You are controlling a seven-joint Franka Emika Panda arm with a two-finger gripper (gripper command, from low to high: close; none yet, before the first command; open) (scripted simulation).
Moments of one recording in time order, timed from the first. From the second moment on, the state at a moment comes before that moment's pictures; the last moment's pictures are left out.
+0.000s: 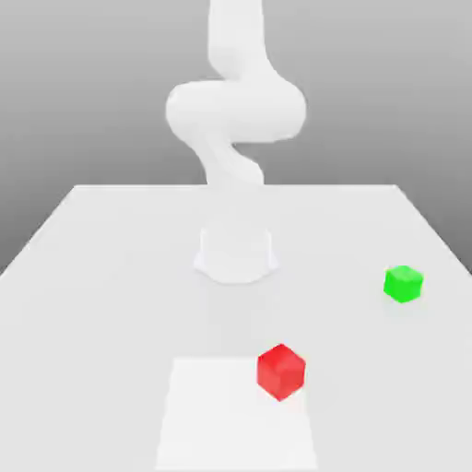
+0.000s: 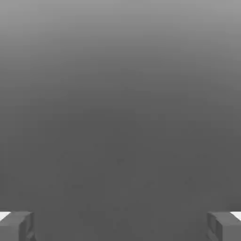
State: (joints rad) arm 0.04 -0.73 -0.03 -2.36 0.02 2.35 0.73
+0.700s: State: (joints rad) arm 0.27 0.02 -0.09 -2.82 0.01 2.85 0.27
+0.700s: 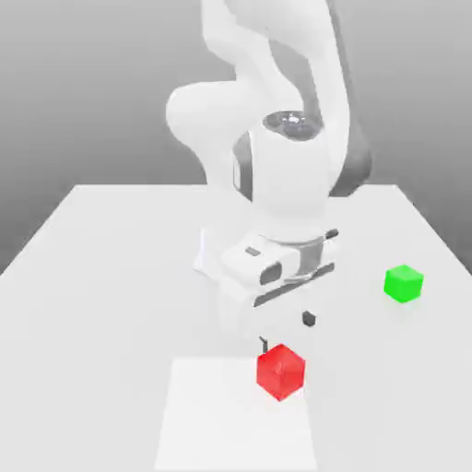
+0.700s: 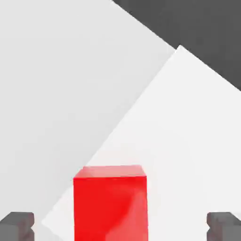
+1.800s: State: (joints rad) arm 0.53 -0.11 0.12 -2.86 0.09 2.75 0.33
